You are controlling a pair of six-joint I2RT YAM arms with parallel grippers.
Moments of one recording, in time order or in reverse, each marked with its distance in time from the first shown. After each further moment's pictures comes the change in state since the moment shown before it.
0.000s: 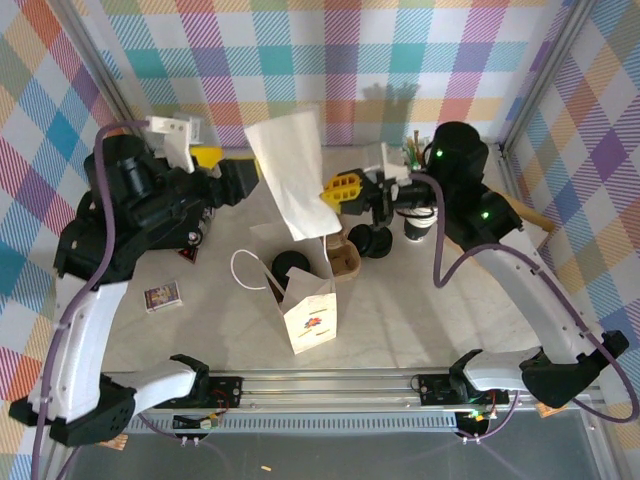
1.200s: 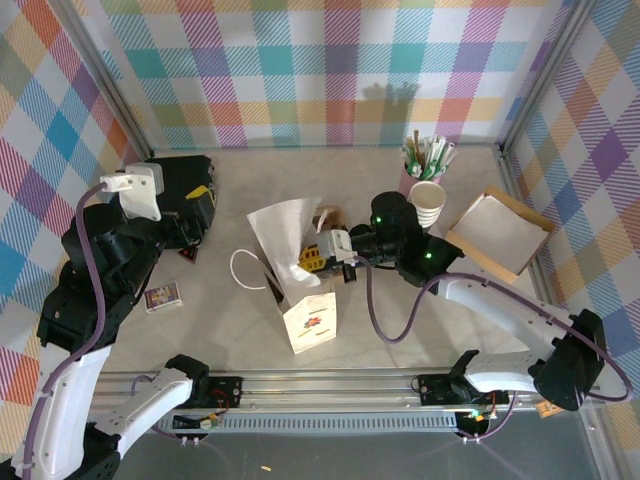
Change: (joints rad) left arm 0.002 -0.288 -0.320 0.056 -0.484 0.149; right arm 0.174 -0.030 -0.509 0.209 0.171 -0.270
